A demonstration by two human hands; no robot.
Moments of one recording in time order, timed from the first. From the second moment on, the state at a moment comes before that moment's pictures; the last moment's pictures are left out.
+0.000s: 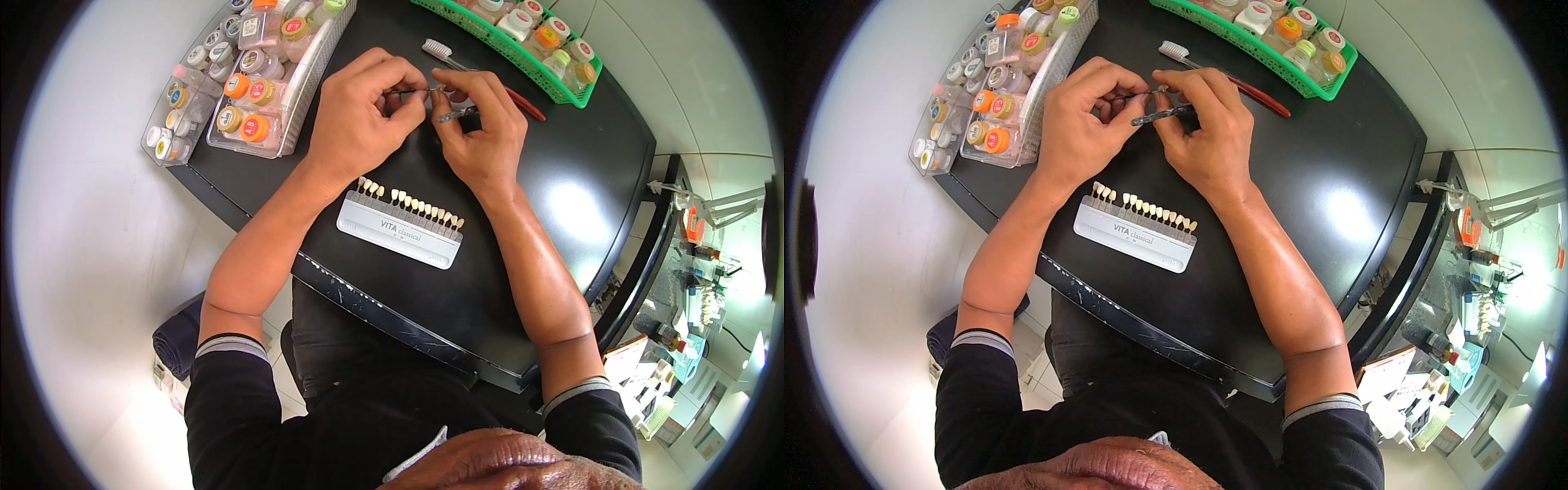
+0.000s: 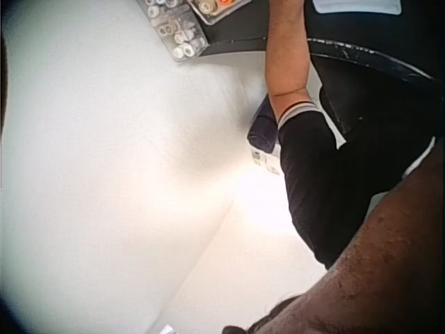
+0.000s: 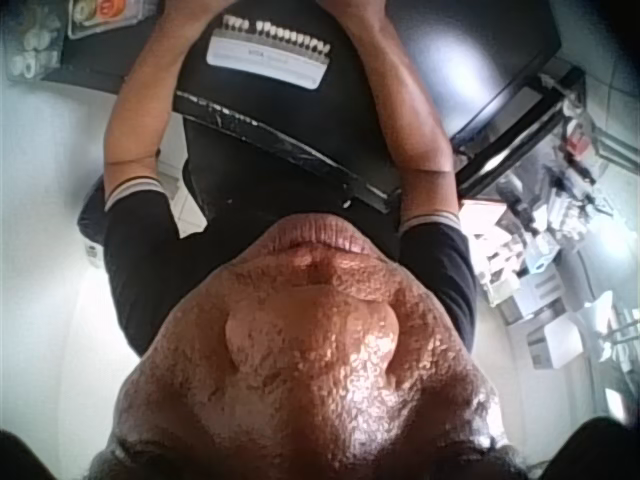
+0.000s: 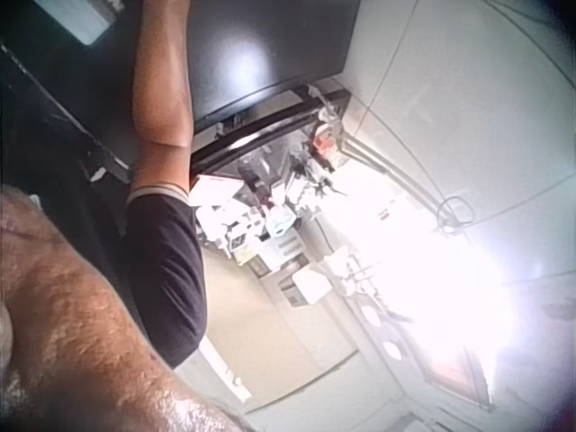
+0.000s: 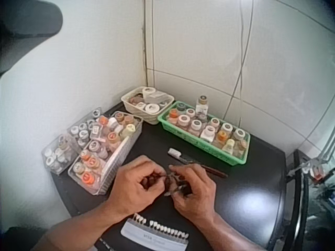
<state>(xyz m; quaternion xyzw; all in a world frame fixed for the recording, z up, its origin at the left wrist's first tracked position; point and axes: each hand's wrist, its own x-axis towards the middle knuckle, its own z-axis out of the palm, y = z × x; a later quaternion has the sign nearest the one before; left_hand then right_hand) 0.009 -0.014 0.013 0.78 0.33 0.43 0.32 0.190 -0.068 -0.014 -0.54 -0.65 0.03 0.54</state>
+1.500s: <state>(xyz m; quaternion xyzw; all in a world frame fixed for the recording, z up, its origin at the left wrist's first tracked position) 0.011 -0.012 0.001 0.73 0.33 0.42 0.44 0.191 -0.070 -0.016 -0.53 -0.63 0.05 0.56</state>
